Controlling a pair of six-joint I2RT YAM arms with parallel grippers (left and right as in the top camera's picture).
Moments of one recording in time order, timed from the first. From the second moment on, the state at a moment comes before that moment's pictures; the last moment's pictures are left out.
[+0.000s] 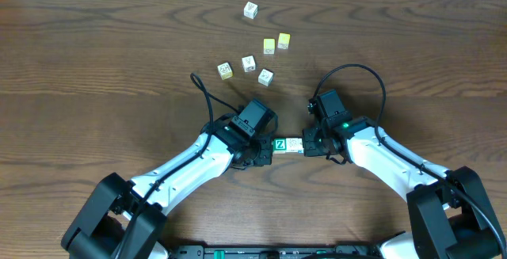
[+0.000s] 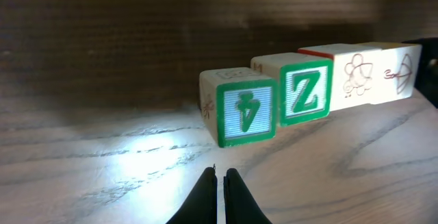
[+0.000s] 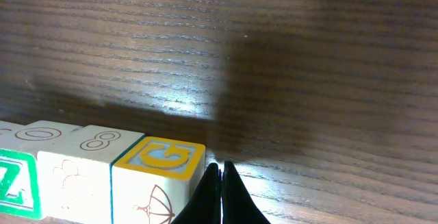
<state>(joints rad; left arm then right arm) -0.69 1.62 0.91 -0.53 0.19 -0.67 0.44 1.62 0.81 -0.47 -0.06 0.36</state>
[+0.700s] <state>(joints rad) -0.69 1.63 0.91 -0.54 0.21 -0.70 0.44 1.62 0.81 -0.47 -0.06 0.36</state>
